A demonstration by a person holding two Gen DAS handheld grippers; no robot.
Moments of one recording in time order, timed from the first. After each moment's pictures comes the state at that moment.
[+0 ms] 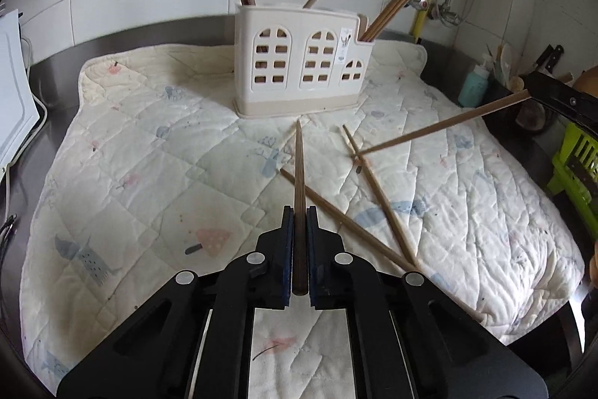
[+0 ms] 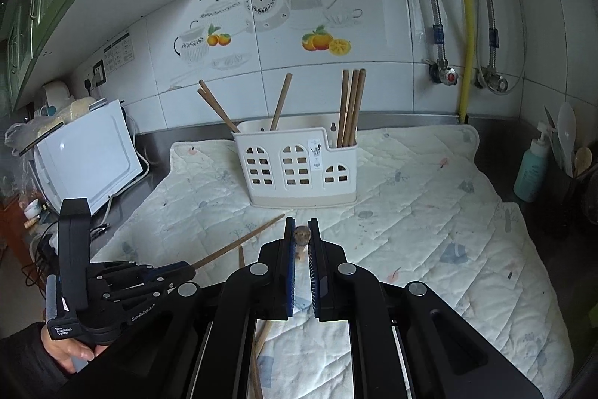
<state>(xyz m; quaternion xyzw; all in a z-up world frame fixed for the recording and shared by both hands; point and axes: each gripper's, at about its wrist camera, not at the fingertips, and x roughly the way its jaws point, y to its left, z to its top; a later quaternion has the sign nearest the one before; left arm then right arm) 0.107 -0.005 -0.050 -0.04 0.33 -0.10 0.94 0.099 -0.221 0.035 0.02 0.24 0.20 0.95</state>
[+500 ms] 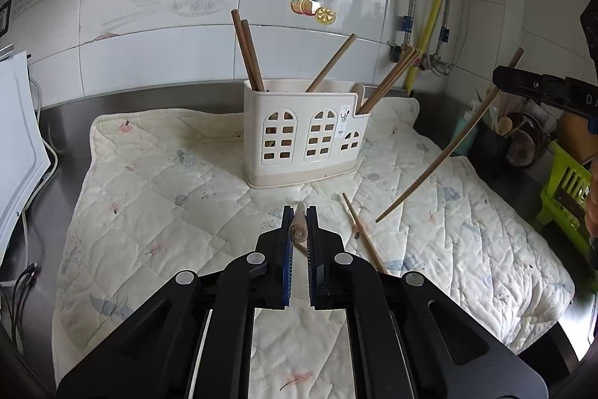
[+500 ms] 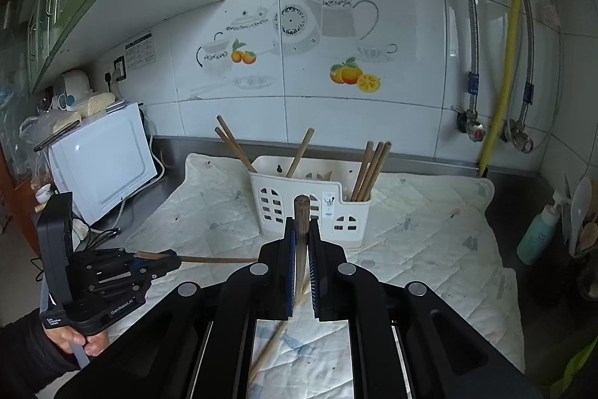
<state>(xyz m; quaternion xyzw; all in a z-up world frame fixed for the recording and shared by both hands) 0.108 0.012 0.005 -0.04 0.26 -0.10 0.96 0.136 -0.212 0.104 -0.04 0.23 0.24 0.94</state>
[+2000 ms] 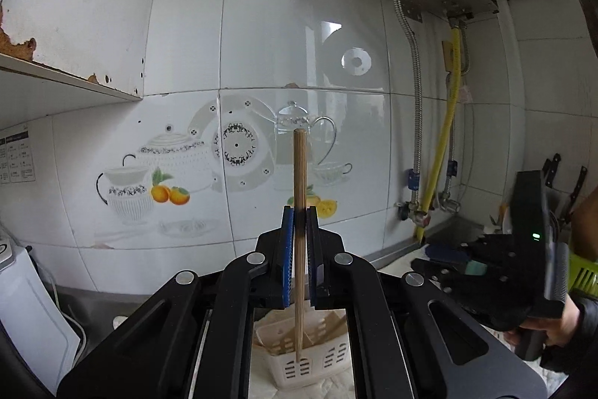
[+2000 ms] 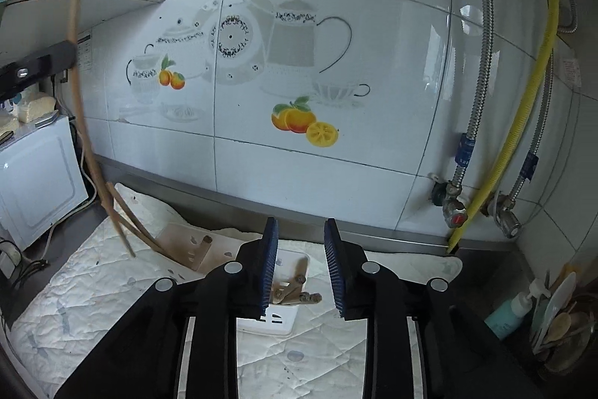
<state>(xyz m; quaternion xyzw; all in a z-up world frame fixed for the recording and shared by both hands) 0.201 -0.015 0.208 0.02 0.07 -0.09 0.99 0.268 -0.203 0.139 -0.09 0.20 0.17 0.96</state>
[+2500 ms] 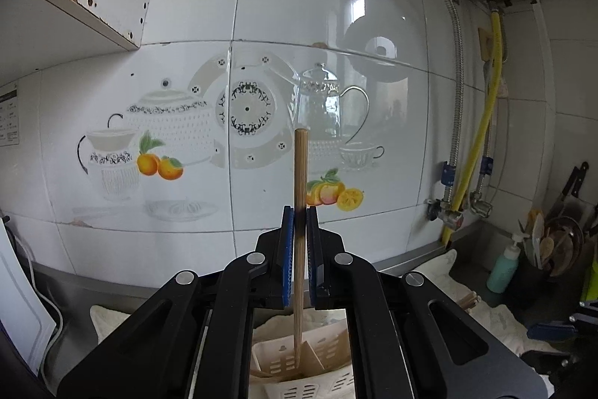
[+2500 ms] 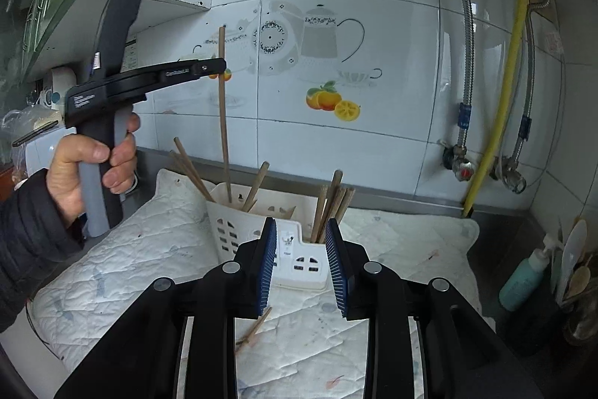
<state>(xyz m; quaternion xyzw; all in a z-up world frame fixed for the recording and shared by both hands) 0.273 -0.010 0.165 -0.01 0.09 -0.06 0.99 0.183 -0.230 0.097 -0.06 0.19 0.23 0.95</state>
